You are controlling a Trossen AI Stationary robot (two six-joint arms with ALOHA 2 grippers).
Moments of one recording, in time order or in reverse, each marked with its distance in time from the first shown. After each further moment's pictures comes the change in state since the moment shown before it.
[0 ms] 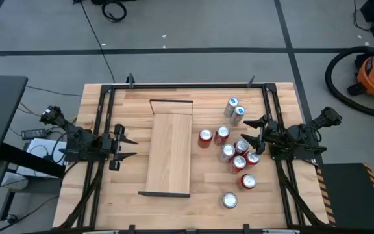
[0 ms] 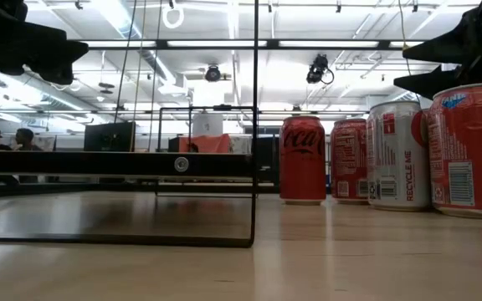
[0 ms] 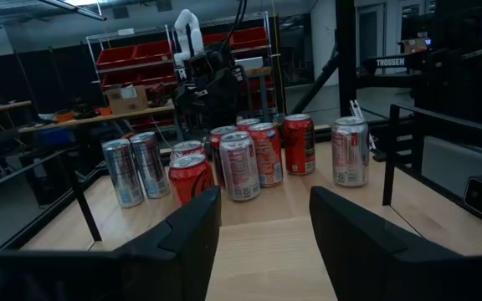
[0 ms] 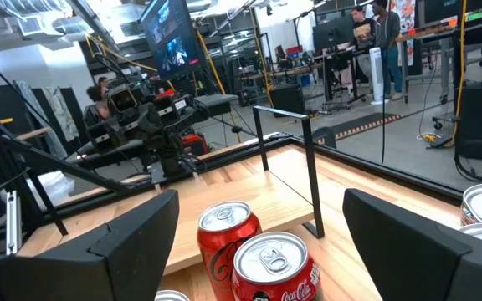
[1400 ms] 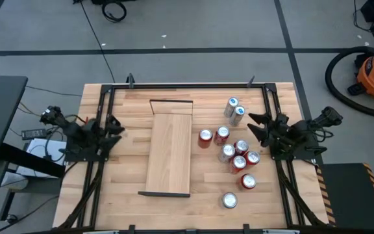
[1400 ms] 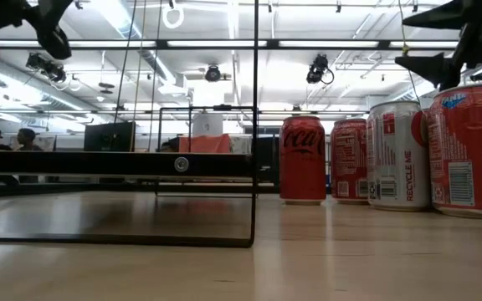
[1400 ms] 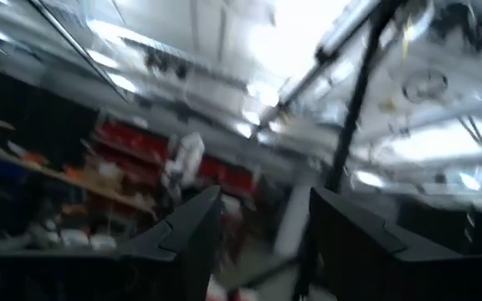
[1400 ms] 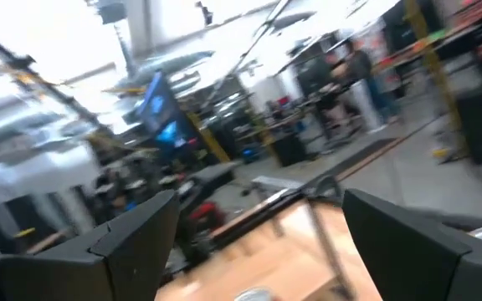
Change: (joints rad) left arm 0.005 0.000 0.000 0.584 -0.036 -0.199; right arm -0.002 0.018 0.000 0.303 0.040 0.033
